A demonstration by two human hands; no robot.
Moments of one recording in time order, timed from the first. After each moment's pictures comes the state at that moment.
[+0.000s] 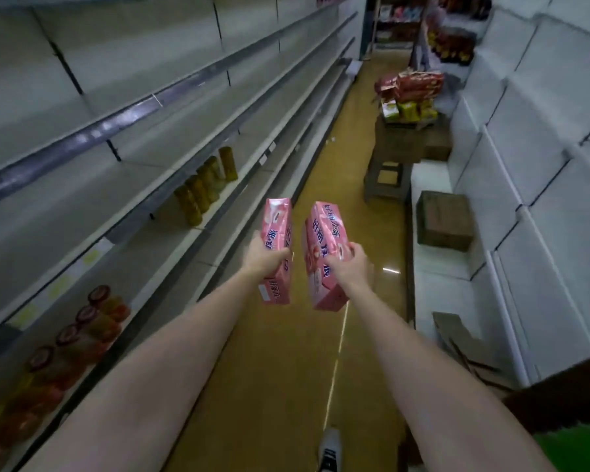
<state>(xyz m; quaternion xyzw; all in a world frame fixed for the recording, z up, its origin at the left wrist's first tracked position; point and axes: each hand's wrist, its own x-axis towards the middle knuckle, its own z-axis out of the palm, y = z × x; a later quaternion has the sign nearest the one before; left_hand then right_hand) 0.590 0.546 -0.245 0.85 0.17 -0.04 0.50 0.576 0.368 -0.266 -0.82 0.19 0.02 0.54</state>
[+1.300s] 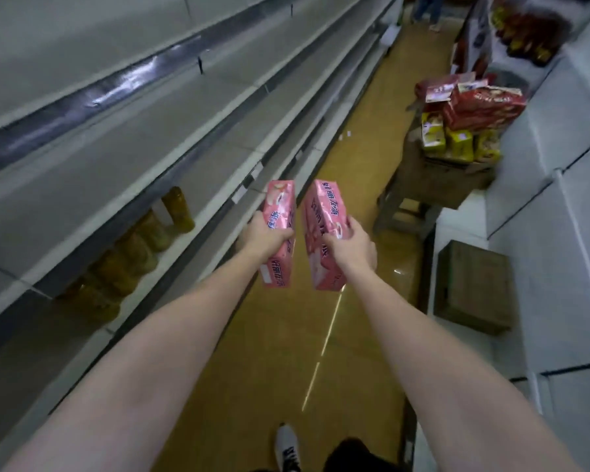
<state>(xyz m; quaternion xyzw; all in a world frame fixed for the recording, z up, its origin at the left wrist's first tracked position) 1.215 0.510 -0.283 0.85 0.24 -0.05 0.46 1.201 0.330 -0.265 -0.88 0.16 0.04 0.46</state>
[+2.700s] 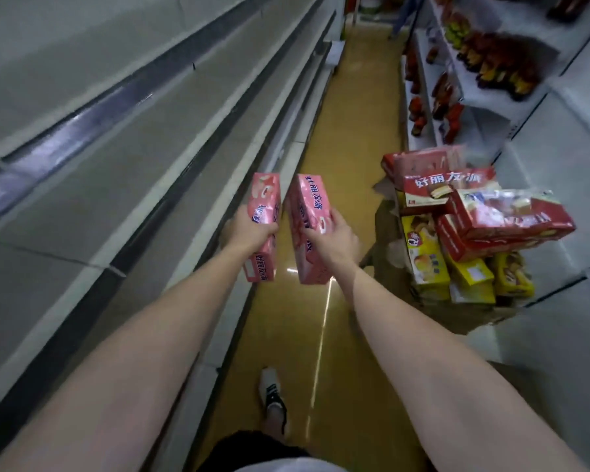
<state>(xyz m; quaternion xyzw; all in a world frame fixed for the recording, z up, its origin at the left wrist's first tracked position) 1.990 0.419 -0.289 0.88 0.18 -0.03 0.43 1.954 0.245 -0.287 -0.84 0.17 0.00 0.51</state>
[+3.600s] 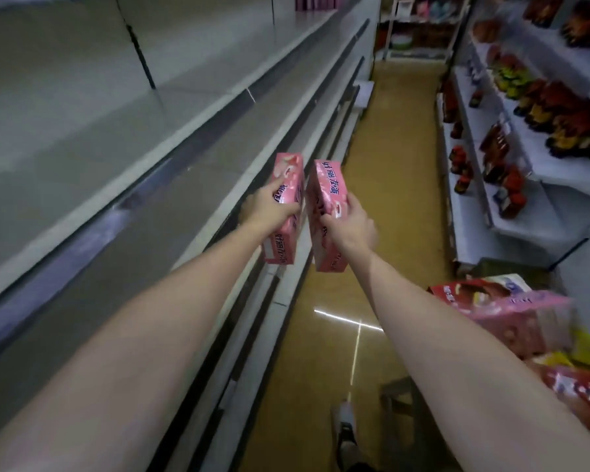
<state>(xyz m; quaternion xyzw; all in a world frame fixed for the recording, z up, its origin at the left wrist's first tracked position) 2.493 0.366 -0.200 0.92 0.09 0.05 0.37 2.473 0.199 -0.229 -0.86 0.16 -0.04 0.48</state>
